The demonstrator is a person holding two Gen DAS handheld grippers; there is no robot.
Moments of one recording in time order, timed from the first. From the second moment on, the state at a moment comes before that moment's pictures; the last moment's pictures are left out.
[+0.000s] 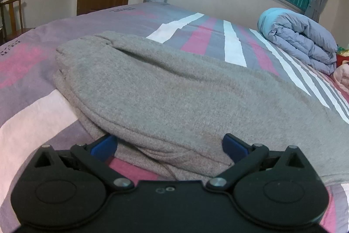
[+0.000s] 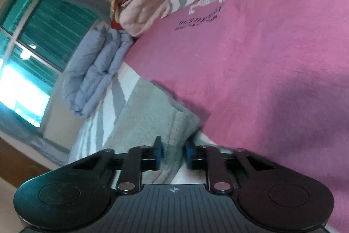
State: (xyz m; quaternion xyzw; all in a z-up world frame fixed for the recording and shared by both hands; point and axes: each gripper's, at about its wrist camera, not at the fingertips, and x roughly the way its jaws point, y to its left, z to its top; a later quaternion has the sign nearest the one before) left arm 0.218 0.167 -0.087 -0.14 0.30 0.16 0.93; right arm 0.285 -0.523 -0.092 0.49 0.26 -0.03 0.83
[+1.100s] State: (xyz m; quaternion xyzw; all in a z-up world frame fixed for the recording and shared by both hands) left arm 0.142 0.217 -0.065 -0.21 0.23 0.25 0.92; right arm 0.289 -0.314 0.063 0.29 0.18 0.13 0.93
